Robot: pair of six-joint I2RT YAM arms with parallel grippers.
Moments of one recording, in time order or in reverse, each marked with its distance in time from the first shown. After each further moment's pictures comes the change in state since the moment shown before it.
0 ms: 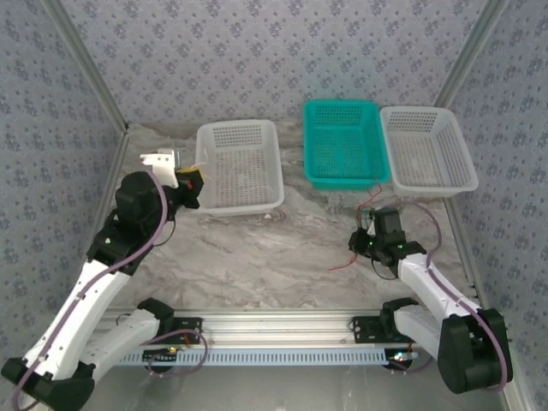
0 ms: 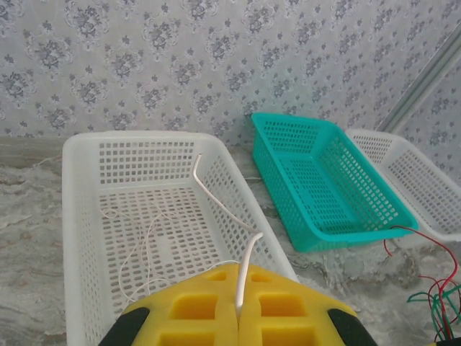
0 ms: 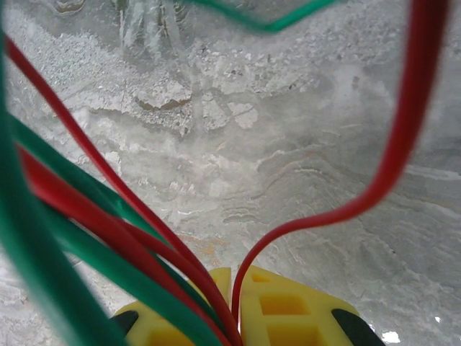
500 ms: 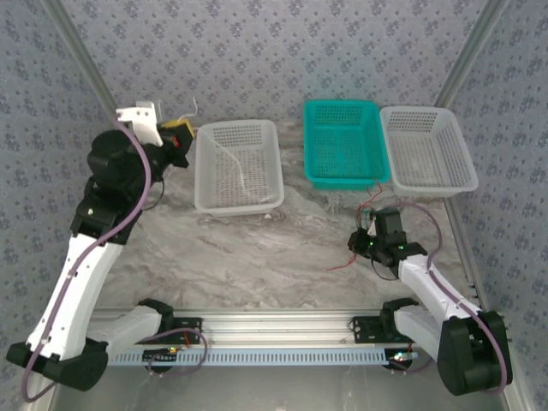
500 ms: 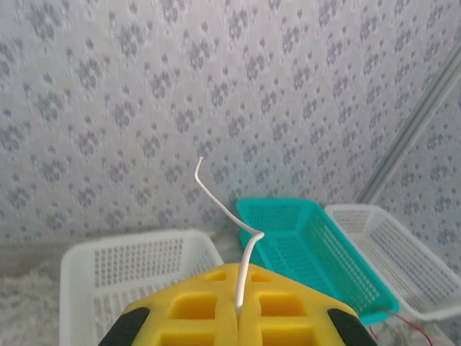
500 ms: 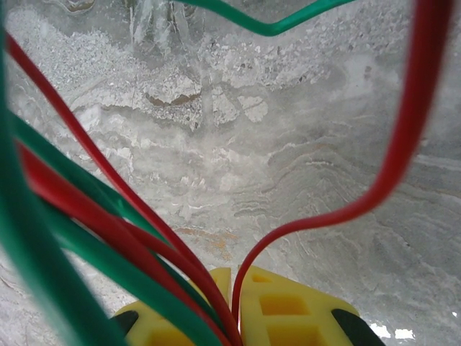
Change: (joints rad) left arm 0.098 0.225 0.398 0.019 0.078 0.065; right arm -0.005 -0.015 -0.005 0.001 -0.035 0.015
